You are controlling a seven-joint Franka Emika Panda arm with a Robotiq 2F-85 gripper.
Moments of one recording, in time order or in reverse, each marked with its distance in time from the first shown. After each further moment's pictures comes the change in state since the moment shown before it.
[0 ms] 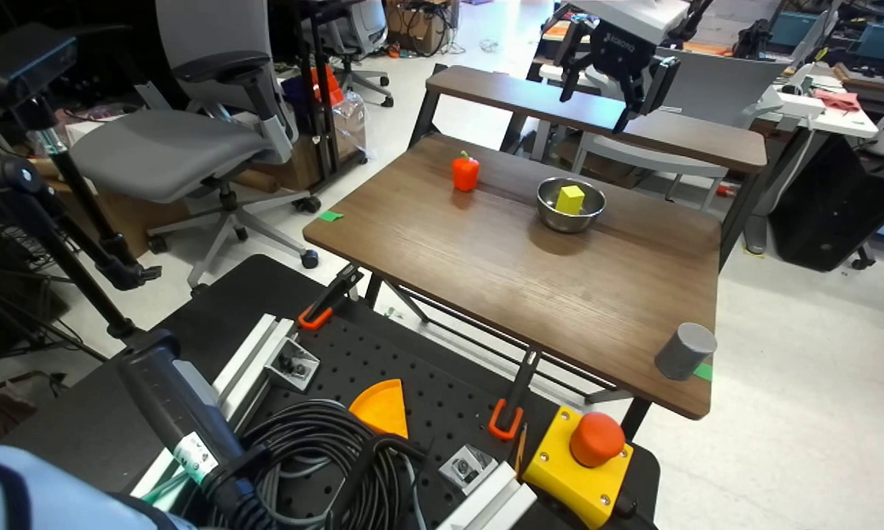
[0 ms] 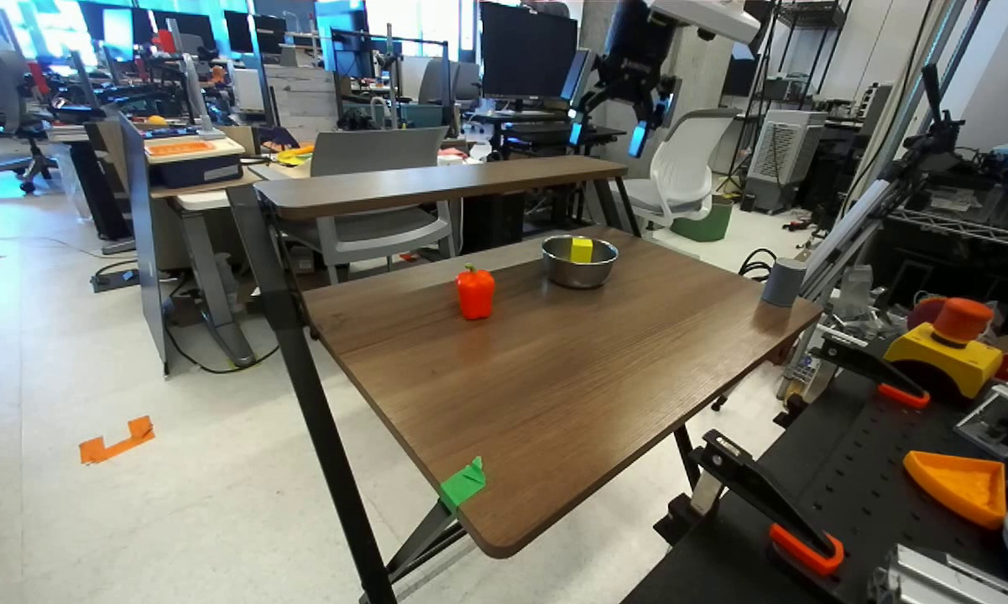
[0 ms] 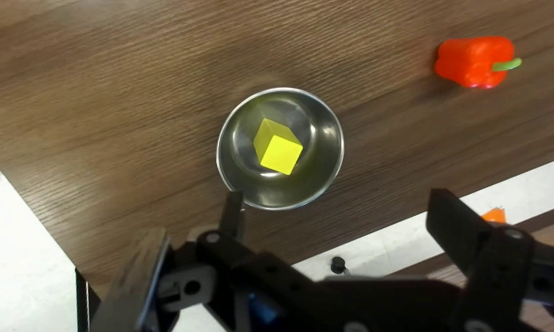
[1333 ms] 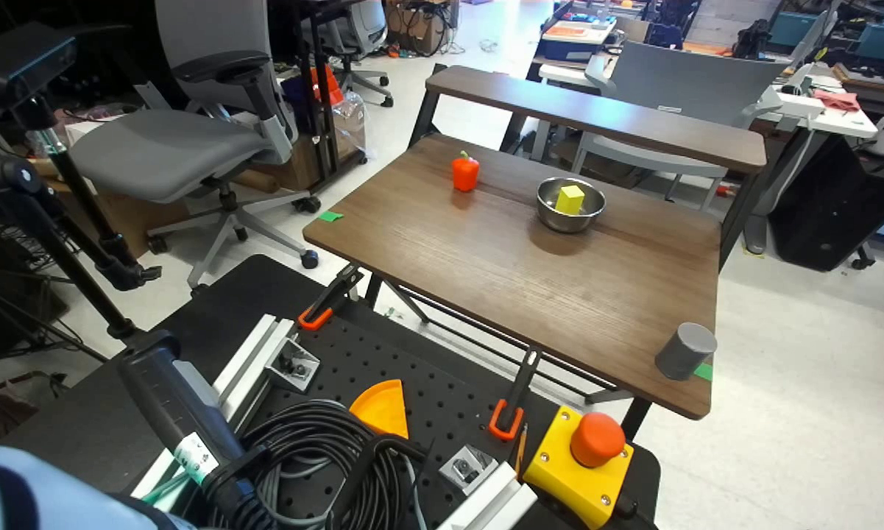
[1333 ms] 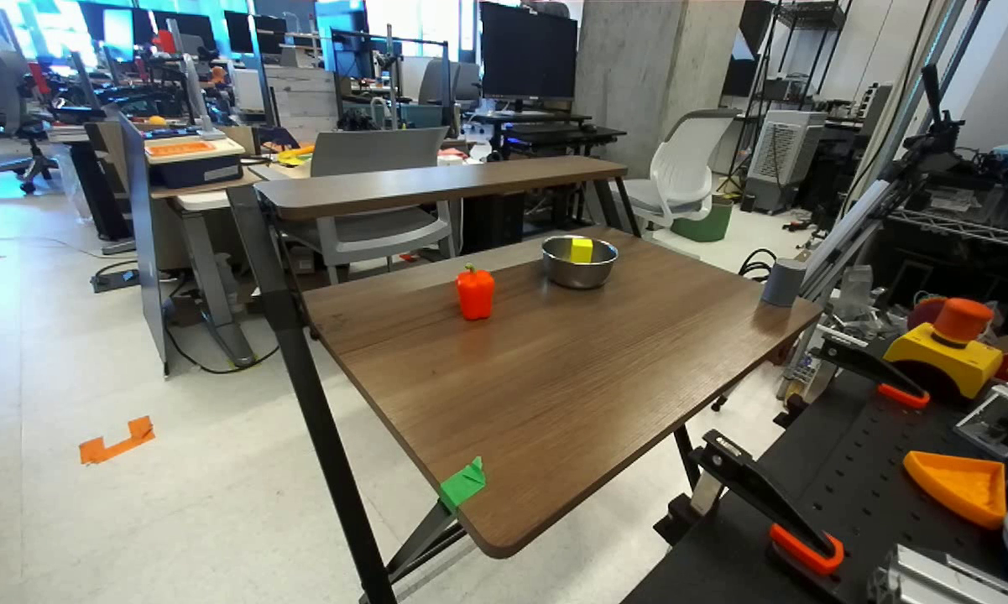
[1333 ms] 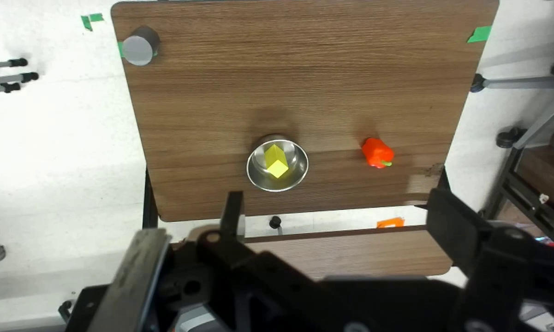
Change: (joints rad) arm -0.005 -0.990 -0.101 -0.511 -0.193 -0.320 -0.303
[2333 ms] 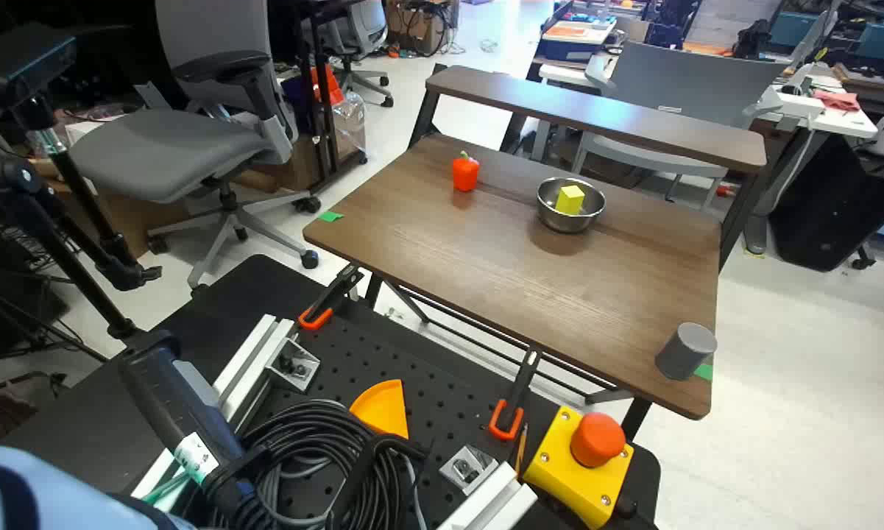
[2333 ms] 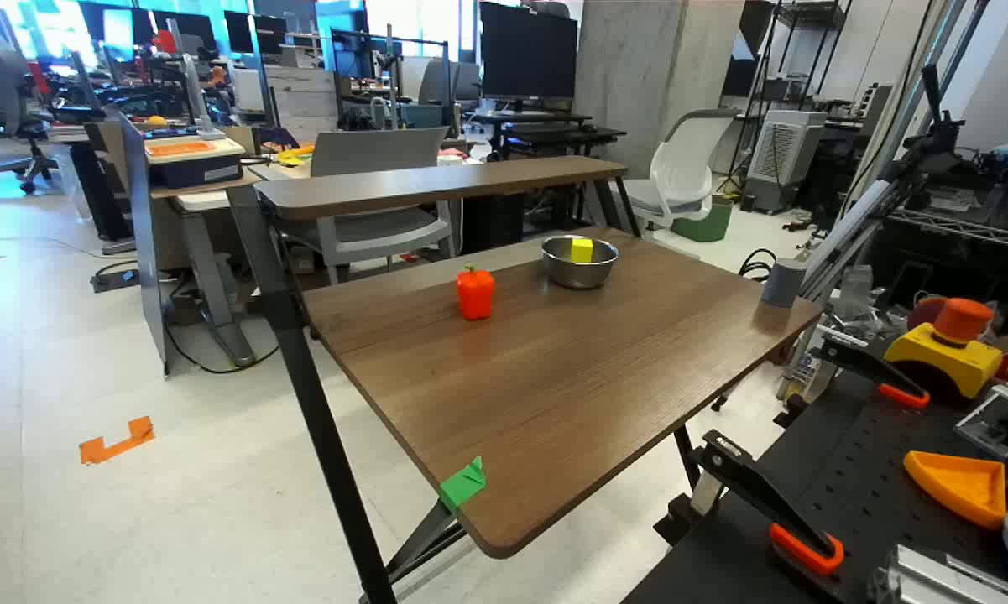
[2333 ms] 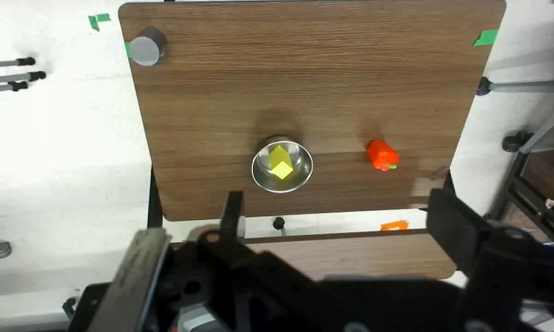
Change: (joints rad) arm 0.000 -0.007 0.001 -0.002 -0.022 -0.002 0.000
